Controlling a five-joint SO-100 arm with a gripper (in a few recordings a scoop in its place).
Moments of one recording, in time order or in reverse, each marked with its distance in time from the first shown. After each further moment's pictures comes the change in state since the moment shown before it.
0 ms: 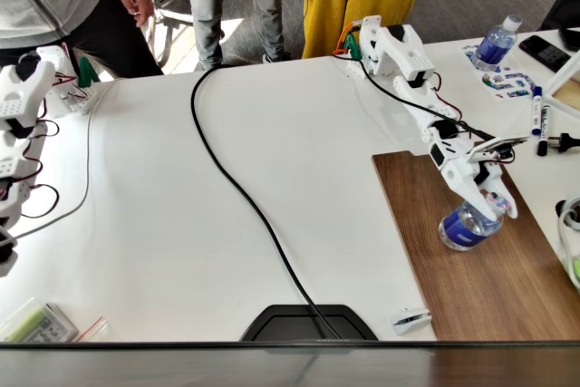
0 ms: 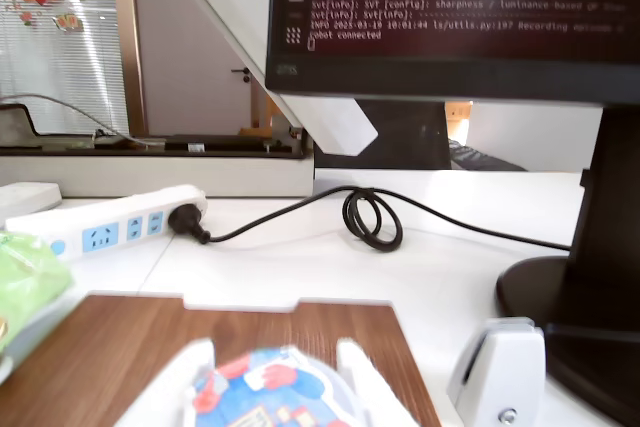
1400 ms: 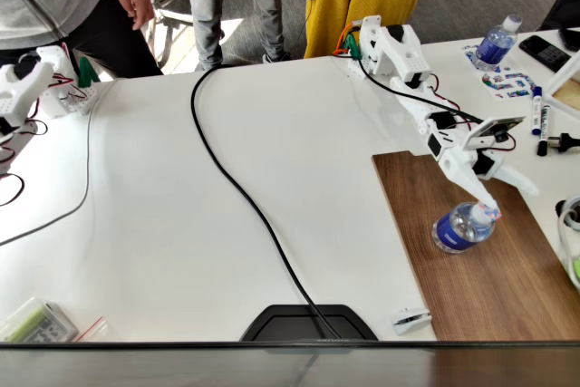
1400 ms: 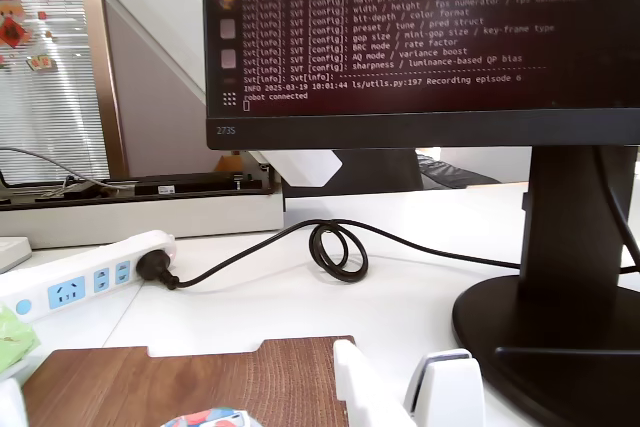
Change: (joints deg) arm 3.5 -0.9 -9.8 5.4 4.3
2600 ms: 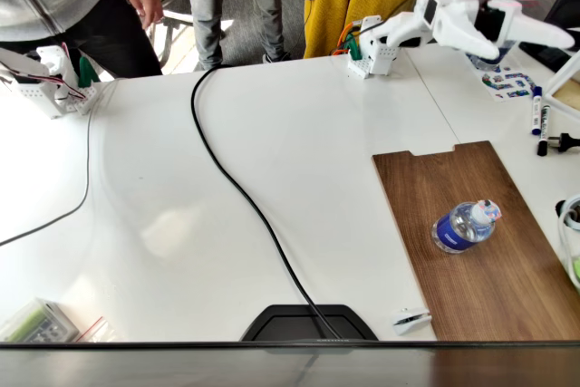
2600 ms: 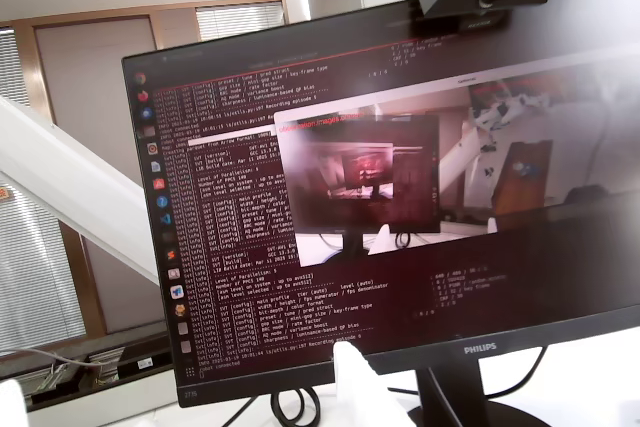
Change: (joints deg) arm 9.9 48.3 -2.8 43.0 9.1
